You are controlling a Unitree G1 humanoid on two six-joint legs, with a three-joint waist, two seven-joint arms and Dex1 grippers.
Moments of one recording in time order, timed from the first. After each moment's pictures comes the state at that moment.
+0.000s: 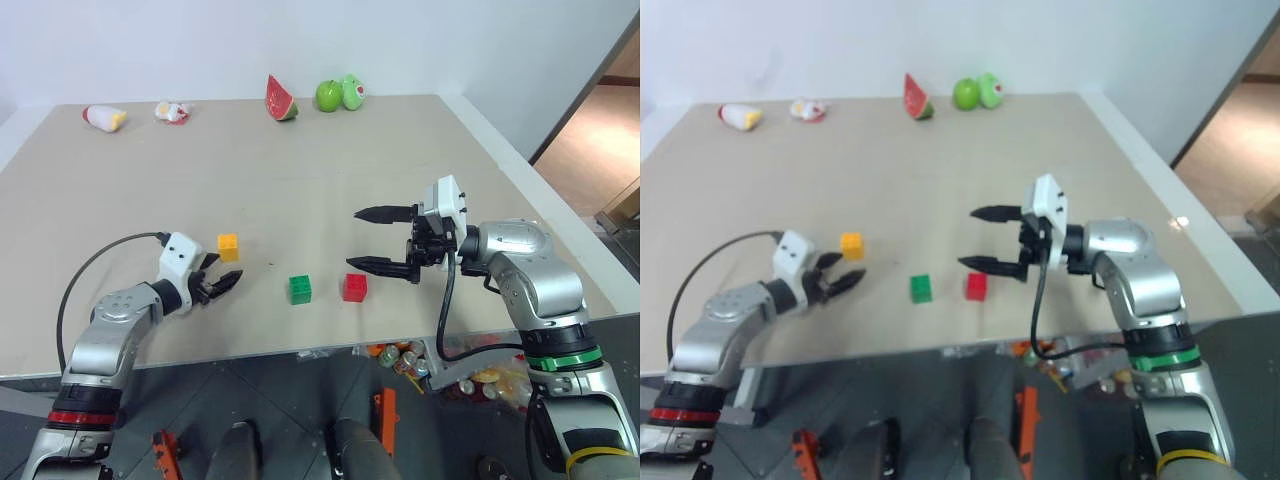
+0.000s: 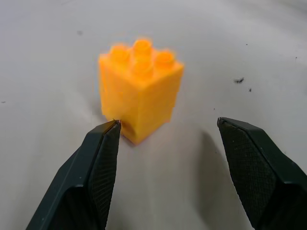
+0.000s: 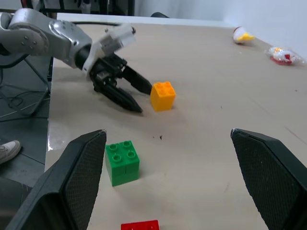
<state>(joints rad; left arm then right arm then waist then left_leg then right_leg) -0.30 0.53 0.05 0.02 -0.28 0.40 -0.66 -0.64 -0.61 0.05 0.00 0.43 0.33 1.19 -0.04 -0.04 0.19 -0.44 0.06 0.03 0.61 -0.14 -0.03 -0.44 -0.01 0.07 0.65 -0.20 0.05</state>
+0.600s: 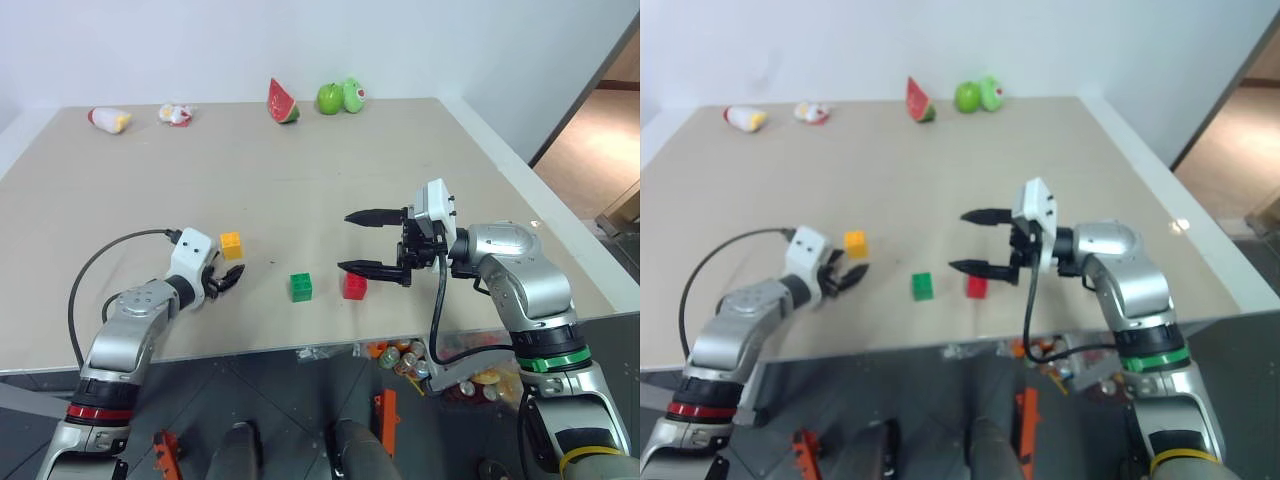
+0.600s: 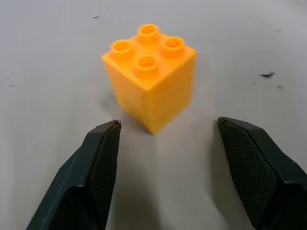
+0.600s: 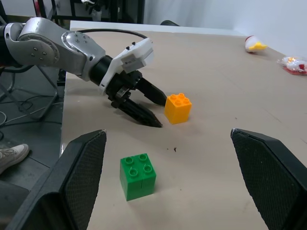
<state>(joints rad) -0.35 0.46 0.02 -0.04 -0.20 0.57 -0.47 -0.64 -0.58 0.07 -0.01 0.43 0.33 1.19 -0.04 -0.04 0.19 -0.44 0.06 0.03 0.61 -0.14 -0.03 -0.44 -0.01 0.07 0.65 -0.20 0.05</state>
